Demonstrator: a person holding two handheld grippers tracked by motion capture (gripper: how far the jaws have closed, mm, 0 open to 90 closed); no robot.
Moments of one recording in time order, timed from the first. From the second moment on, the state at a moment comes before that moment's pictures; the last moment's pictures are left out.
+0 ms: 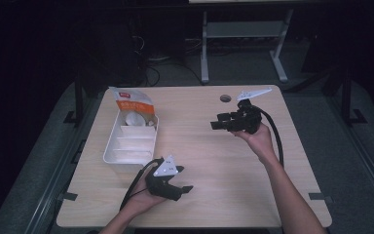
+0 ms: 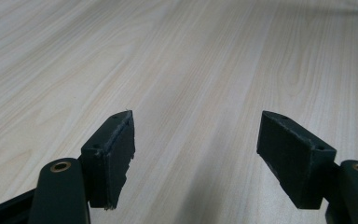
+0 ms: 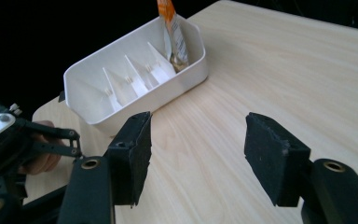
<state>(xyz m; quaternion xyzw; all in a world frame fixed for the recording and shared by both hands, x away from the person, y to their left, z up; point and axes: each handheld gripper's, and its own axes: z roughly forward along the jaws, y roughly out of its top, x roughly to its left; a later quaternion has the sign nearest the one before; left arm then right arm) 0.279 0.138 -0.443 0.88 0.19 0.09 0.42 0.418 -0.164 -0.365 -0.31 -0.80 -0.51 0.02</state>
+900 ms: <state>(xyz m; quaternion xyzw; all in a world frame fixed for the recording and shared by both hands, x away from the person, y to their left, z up) 0.280 0.137 -0.444 0.88 0.19 0.09 0.42 0.381 -0.207 -0.380 -0.33 -0.79 -0.51 0.01</state>
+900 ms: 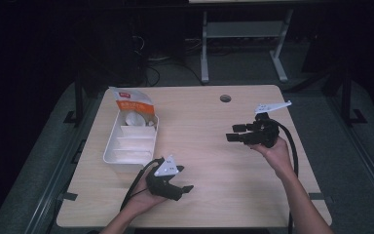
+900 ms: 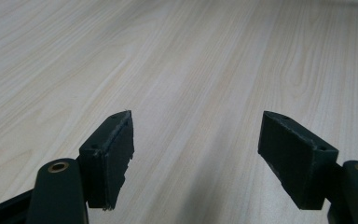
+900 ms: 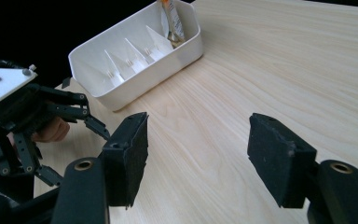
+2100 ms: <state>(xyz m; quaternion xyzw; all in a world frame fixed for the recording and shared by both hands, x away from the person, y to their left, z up) 0.282 0.141 -0.441 0.88 0.20 0.09 0.43 0.327 -0.251 -0.402 -0.35 -0.78 -0.51 0.01</state>
